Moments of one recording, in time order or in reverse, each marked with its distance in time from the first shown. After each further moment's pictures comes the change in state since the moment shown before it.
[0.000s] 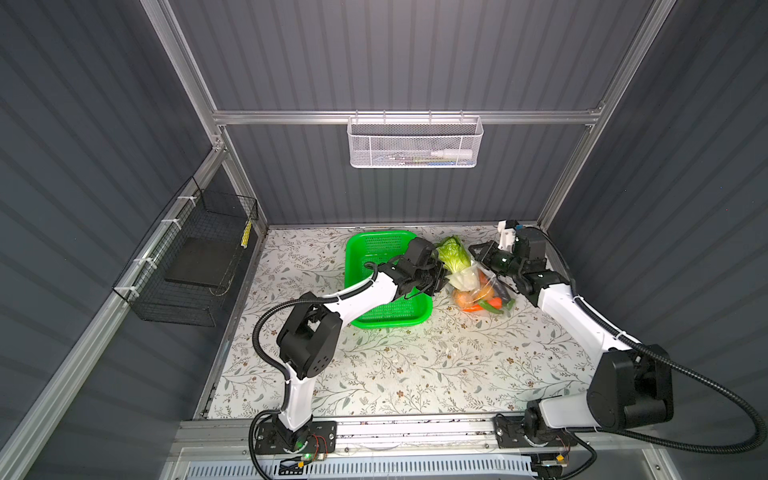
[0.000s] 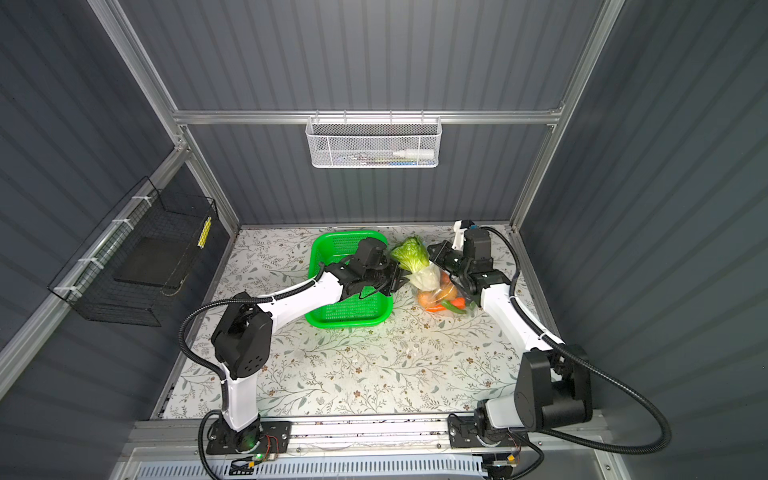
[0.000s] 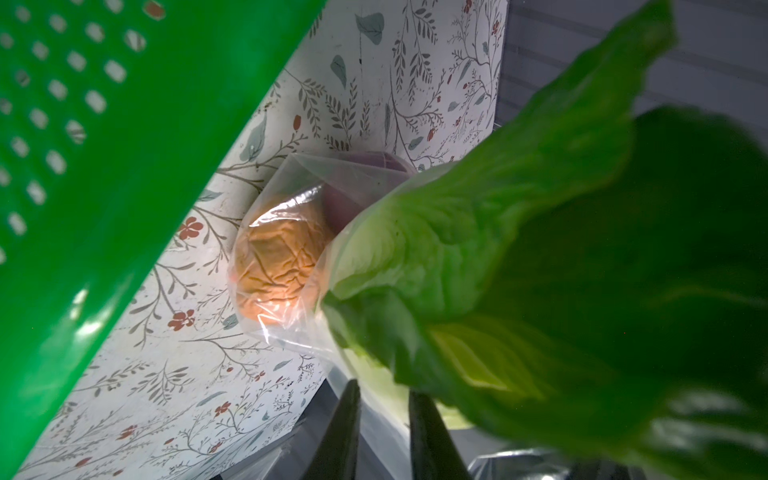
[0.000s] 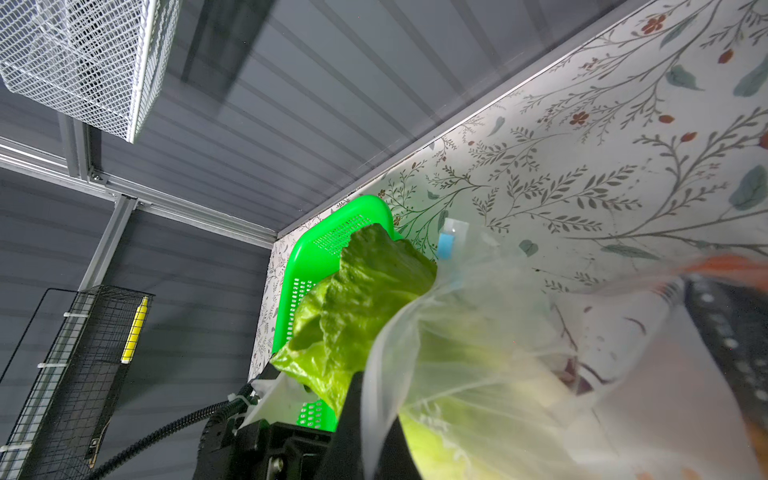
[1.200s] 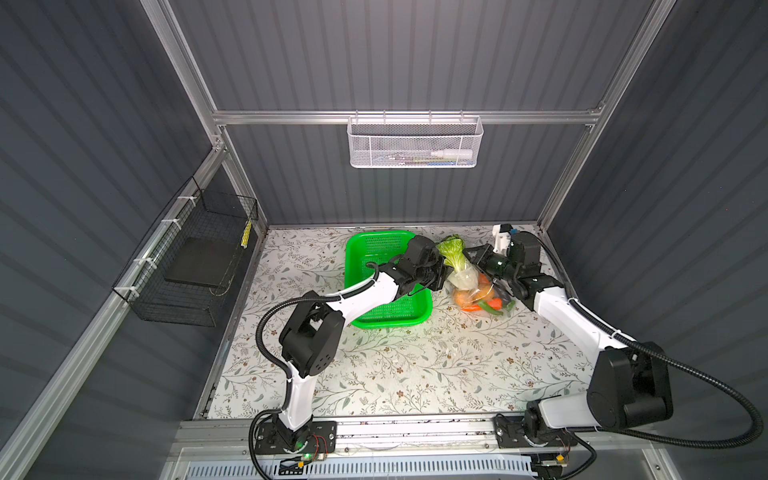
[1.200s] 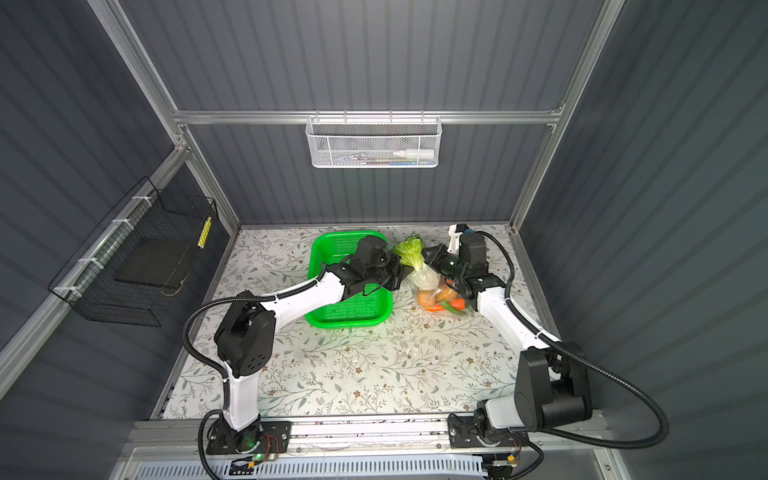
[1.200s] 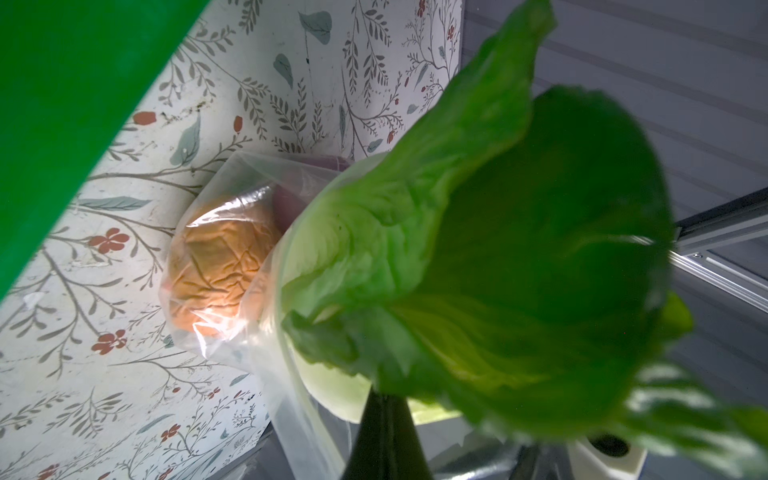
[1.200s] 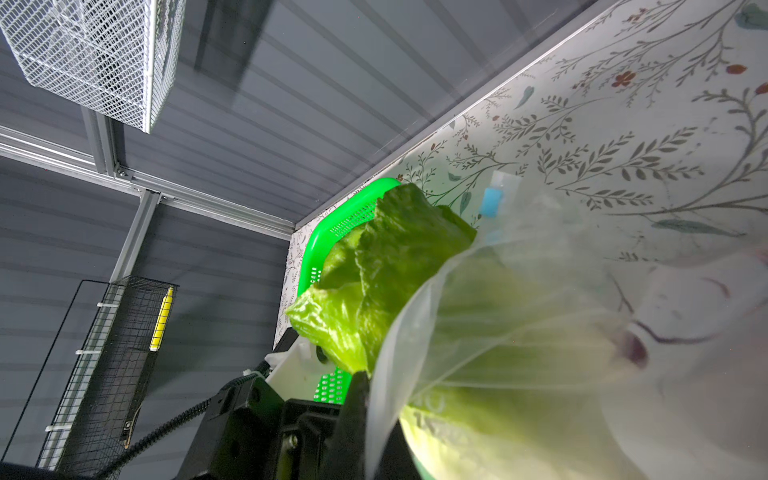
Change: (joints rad) left arm 0.001 0.016 0.002 0.119 -0.019 -0.051; right arm 0.031 0.007 -0.043 0.074 -0.026 0.066
